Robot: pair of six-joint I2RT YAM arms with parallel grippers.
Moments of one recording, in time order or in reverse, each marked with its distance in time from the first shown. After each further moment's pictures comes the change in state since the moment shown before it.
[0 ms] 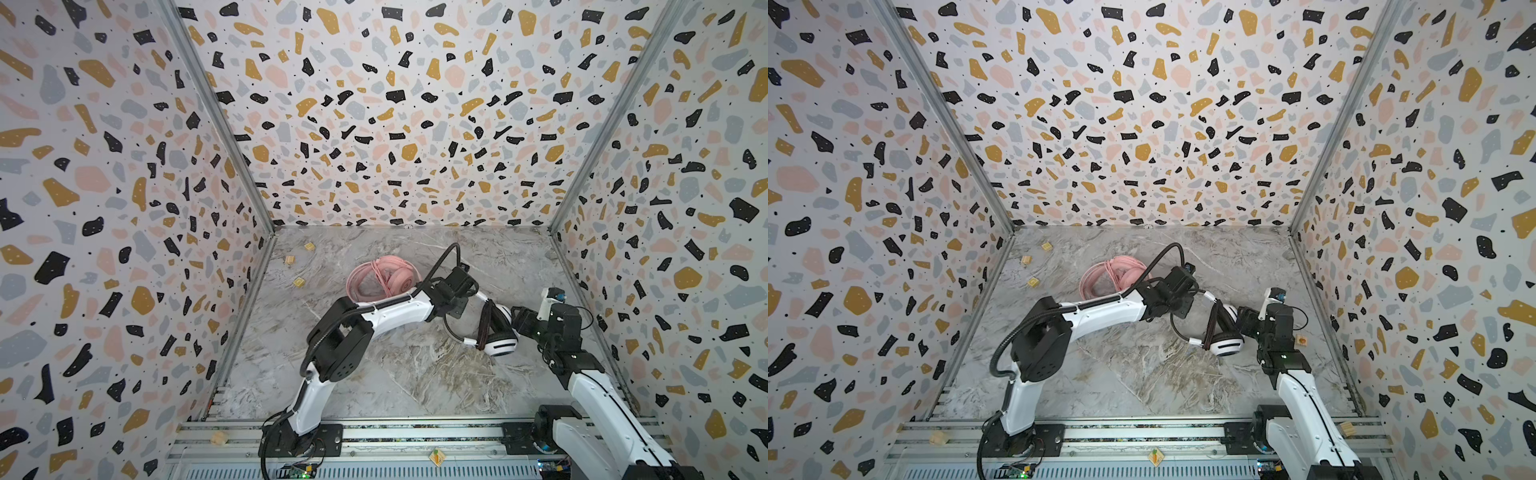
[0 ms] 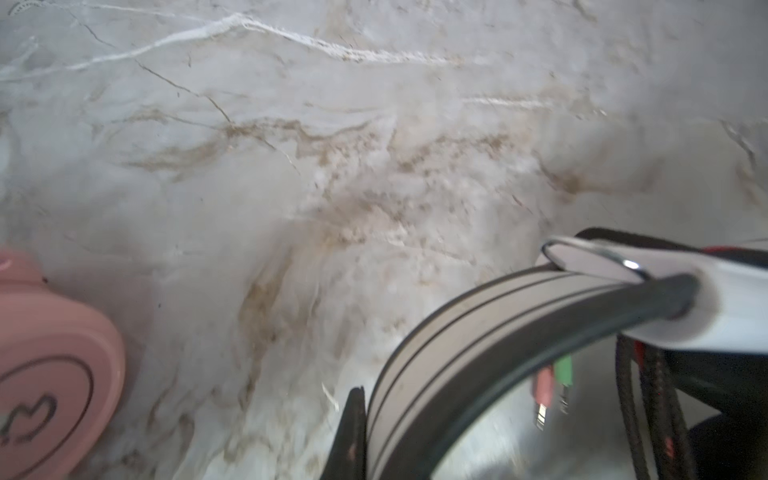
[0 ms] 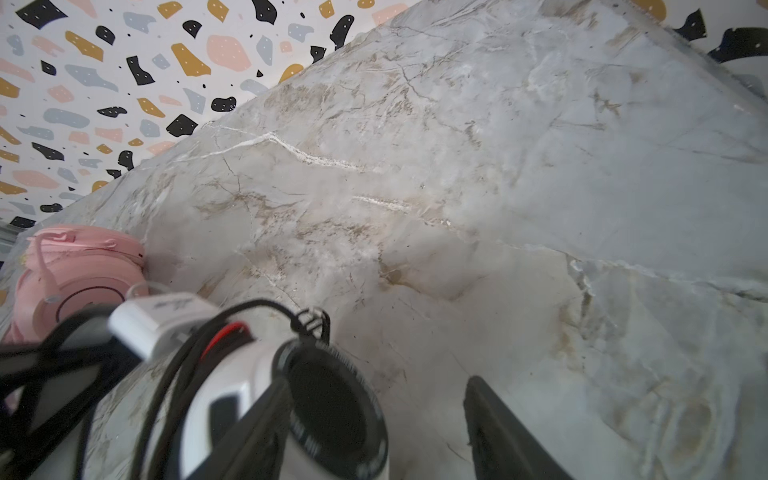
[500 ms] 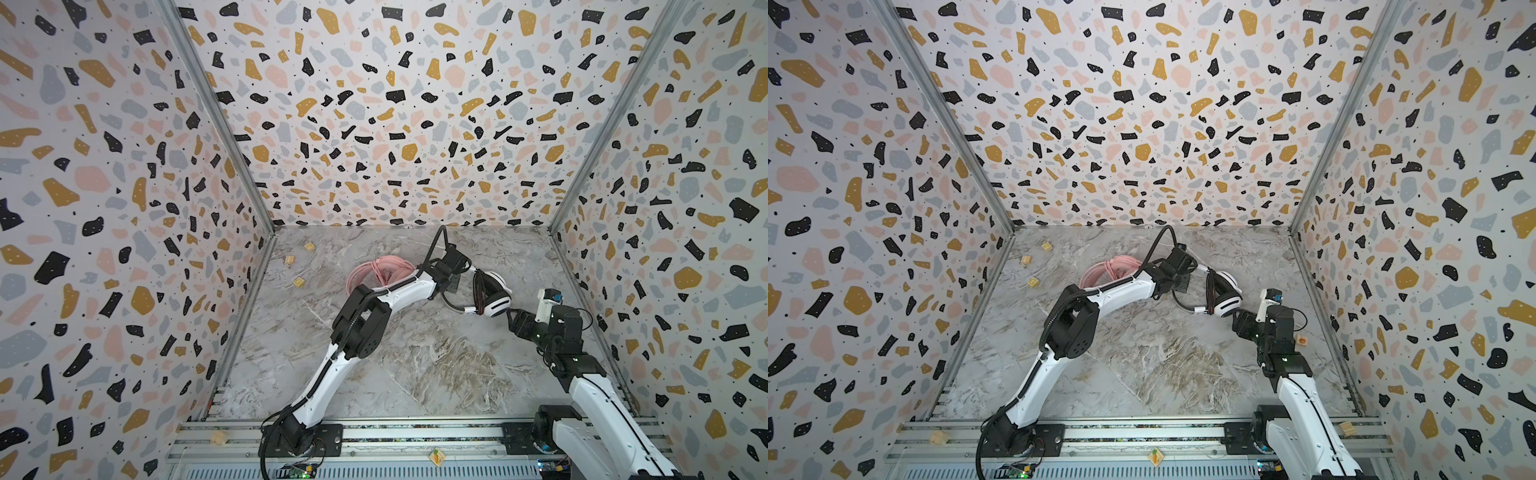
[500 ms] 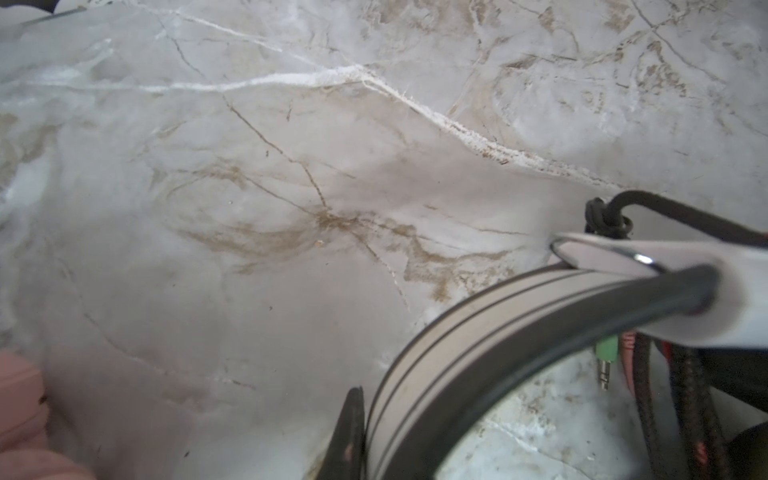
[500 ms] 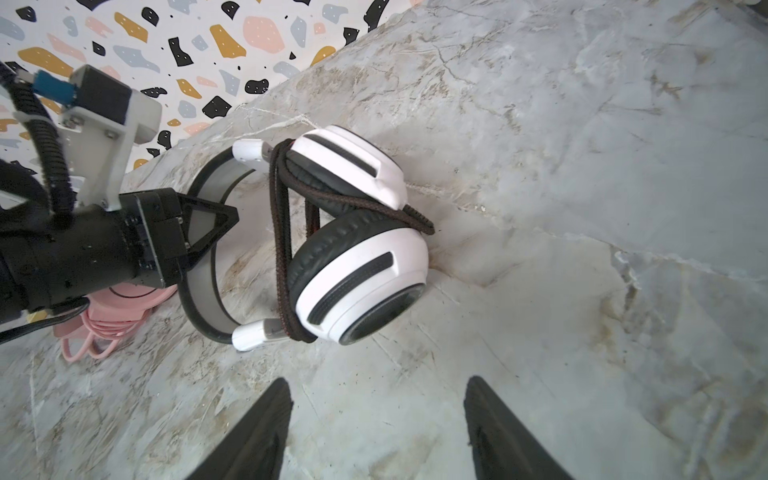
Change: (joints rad) left arm 0.100 0.269 0.328 -0.032 -0.050 -0.083; right arm 0.002 -0.041 -0.002 -0.039 -0.072 -0.006
